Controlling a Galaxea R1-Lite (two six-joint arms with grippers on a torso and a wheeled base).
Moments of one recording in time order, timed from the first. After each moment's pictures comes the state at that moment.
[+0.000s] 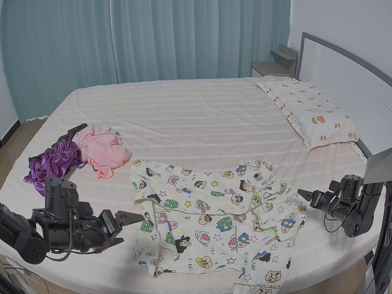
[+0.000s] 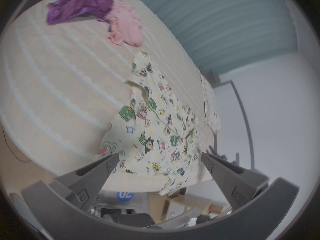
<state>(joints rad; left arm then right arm) -0.38 1.65 -0.34 -0.61 -0.27 -0.93 -0.06 2.29 -0.36 -1.49 0.26 0.38</state>
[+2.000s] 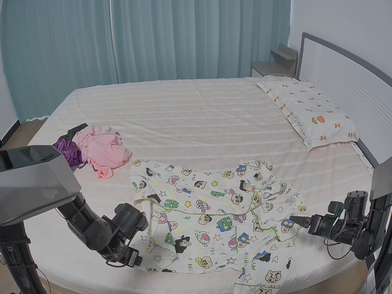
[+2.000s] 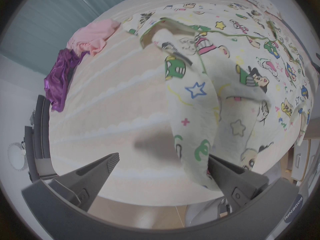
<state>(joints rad) -0.47 2.09 -0.62 -0.07 0.34 -0.23 0.08 2.15 -0.02 -1.55 0.31 0.46</state>
